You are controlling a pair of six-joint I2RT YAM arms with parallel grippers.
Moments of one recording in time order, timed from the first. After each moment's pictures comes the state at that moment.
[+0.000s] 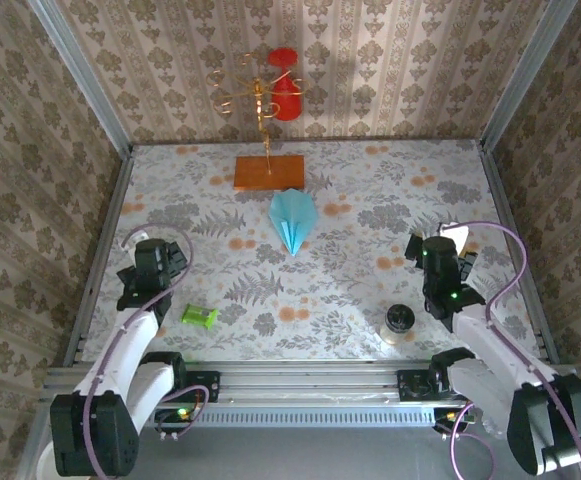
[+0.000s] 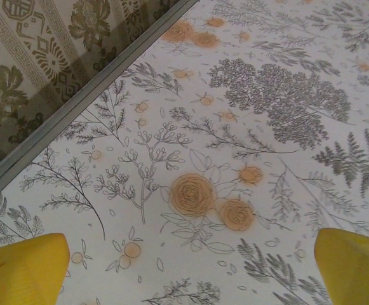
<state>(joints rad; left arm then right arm) -0.06 0.87 0.41 -0.17 -0.42 -0.34 0.18 0.94 0.37 0.03 0.56 0.30</state>
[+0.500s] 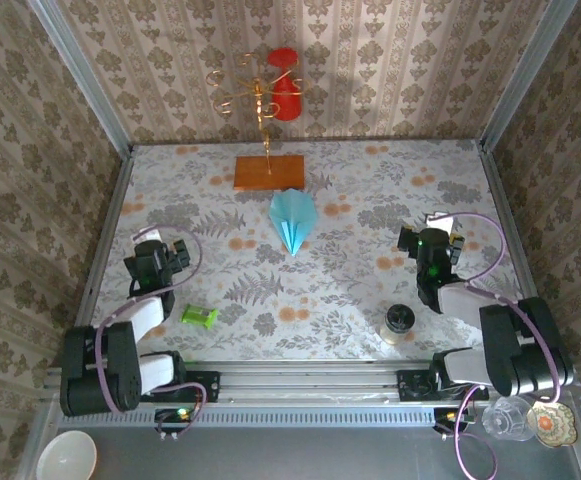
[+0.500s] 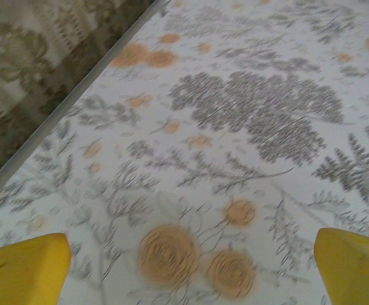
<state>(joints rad) 0.04 1.23 0.30 0.44 -0.22 -0.10 0.10 1.33 0.37 0.51 0.42 0.13</state>
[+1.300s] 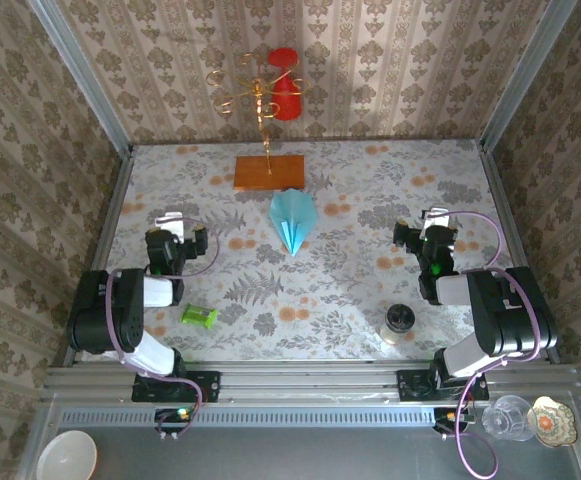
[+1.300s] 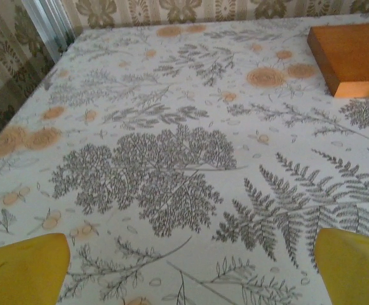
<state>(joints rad) -0.03 1.55 0.37 0.82 -0.07 0.06 0.02 1.52 0.37 0.77 0.21 0.10</state>
